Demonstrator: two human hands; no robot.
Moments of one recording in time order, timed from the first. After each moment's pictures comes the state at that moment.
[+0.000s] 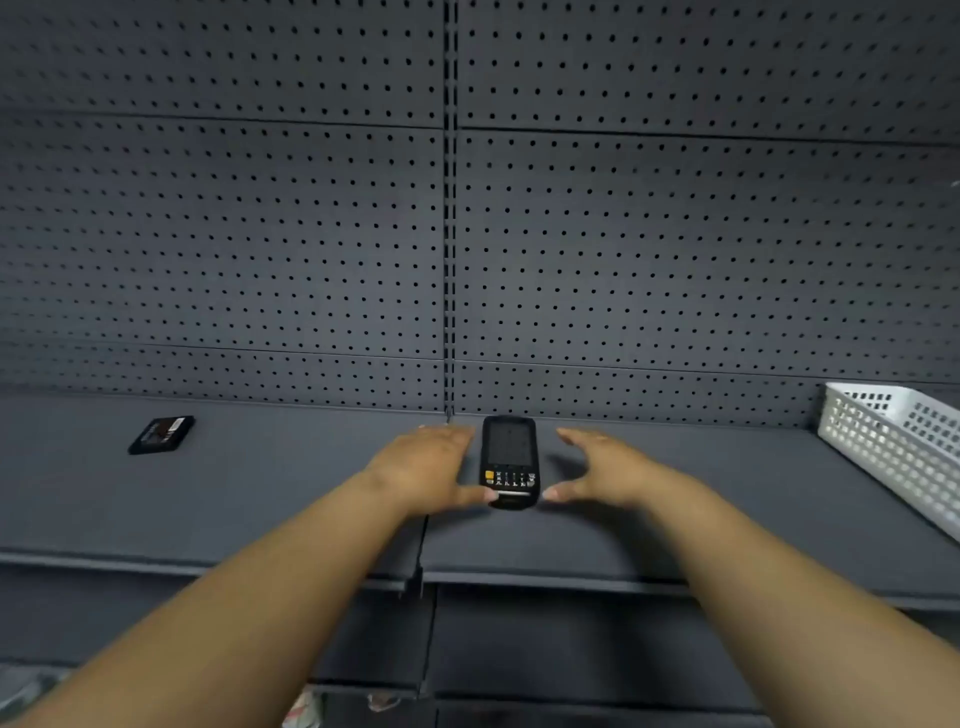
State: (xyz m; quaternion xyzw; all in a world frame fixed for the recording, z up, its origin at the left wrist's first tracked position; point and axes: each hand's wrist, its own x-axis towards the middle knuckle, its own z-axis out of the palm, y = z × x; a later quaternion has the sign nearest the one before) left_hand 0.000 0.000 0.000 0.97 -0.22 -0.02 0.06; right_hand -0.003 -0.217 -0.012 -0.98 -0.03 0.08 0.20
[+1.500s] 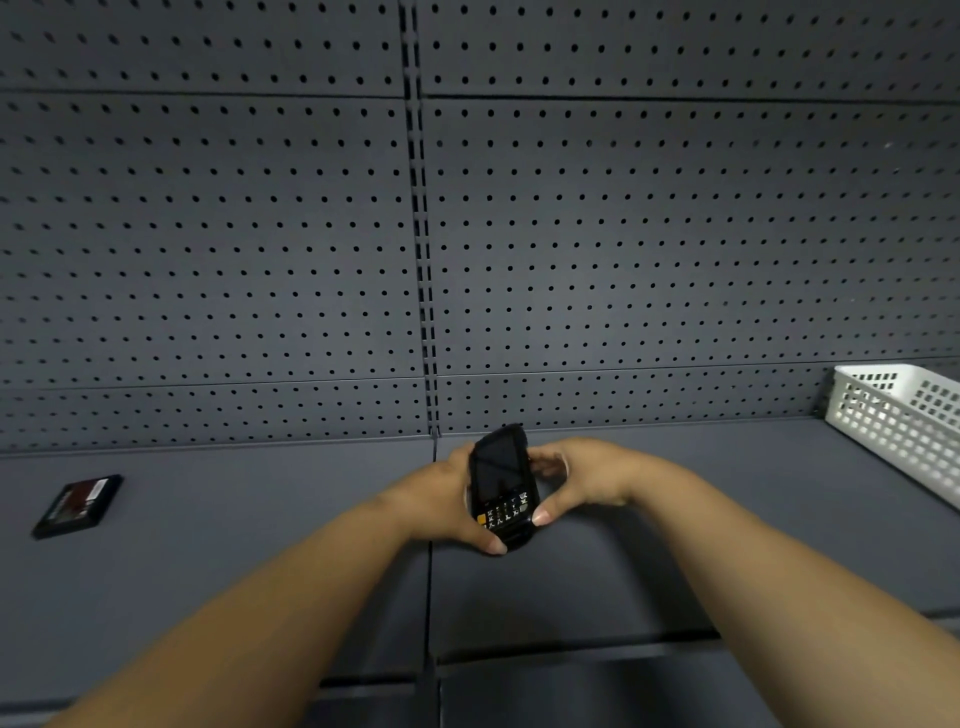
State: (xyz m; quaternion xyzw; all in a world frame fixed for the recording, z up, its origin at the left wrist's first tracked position) left_hand 0.085 -0.006 -0.035 0.92 -0.26 -0.16 0.24; right_hand 0.061 -0.204 -0.018 -0.90 -0.08 0.20 0.37
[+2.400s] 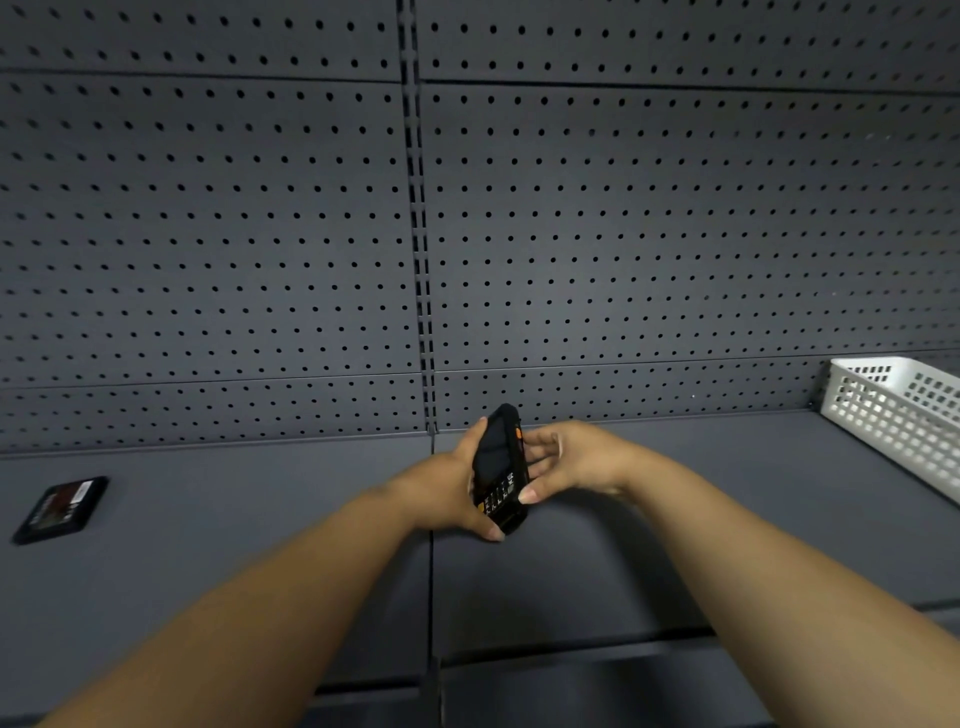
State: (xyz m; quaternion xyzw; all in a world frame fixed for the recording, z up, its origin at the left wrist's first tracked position) left_hand 0.098 -0.010 -0.036 0.91 -0.26 -0.20 0.27; right_hand 0.072 -0.200 -0.026 -0.84 -0.03 0.18 0.51
